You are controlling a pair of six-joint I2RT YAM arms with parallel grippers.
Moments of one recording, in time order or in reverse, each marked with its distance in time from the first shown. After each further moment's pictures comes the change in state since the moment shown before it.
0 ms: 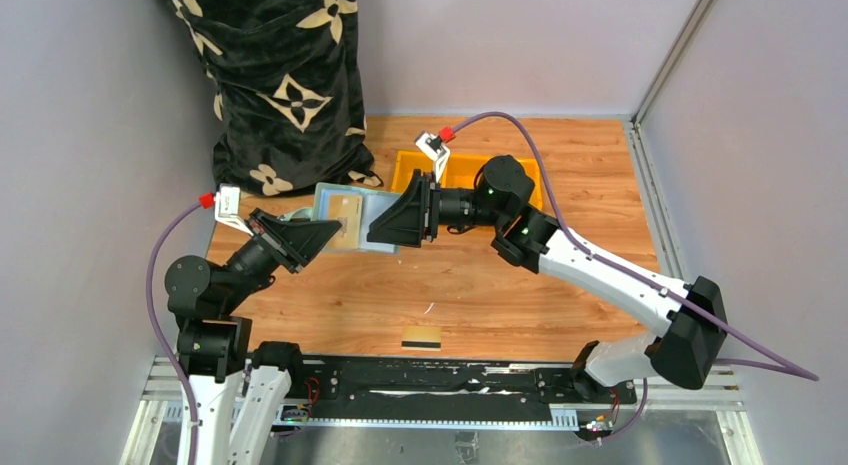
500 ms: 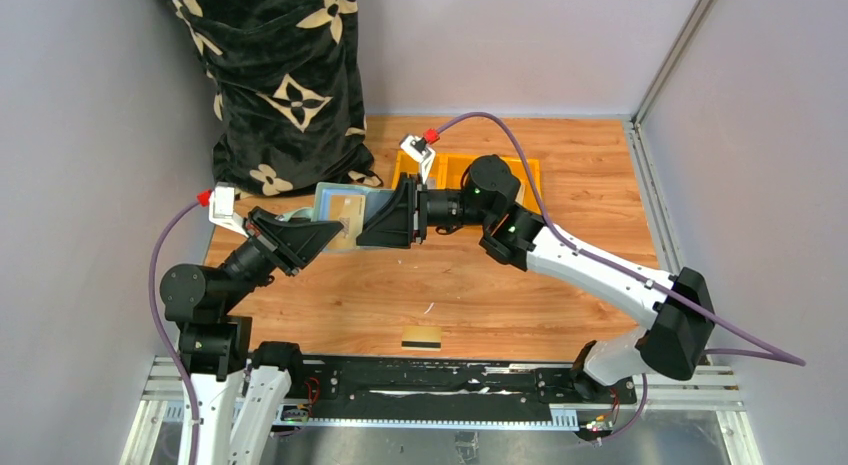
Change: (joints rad) left arm 0.000 0.000 -0.018 0.159 0.087 -0.115; right arm 0.032 0.064 0.040 0.023 -0.026 0.014
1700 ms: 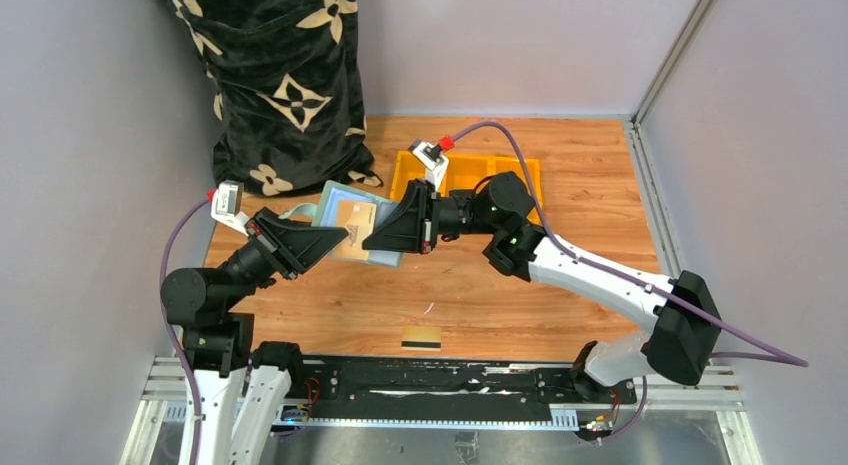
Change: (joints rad) left arm 0.000 0.005 -0.026 0.117 0.061 -0.192; right arm 0.002 -0.029 -0.113 0.275 -0.036 0.126
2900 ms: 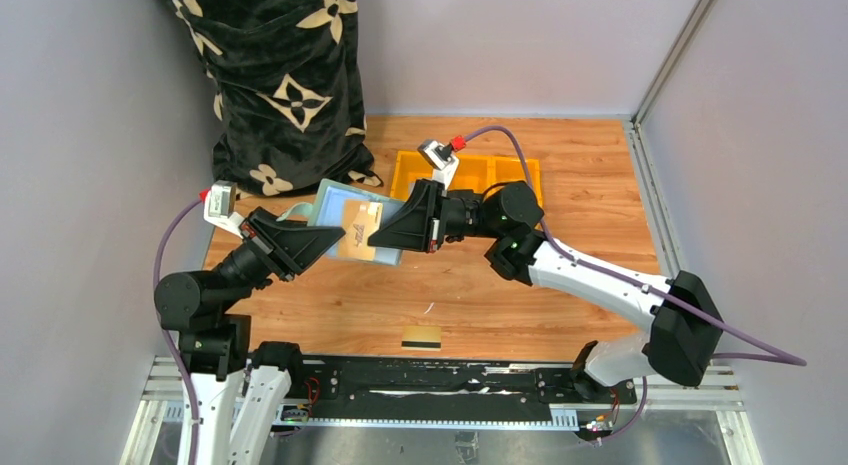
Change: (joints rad) left arm 0.000 -0.001 0.026 0.003 0.002 0.009; right arm -0.008 -0.008 -0.077 0.194 0.034 0.145
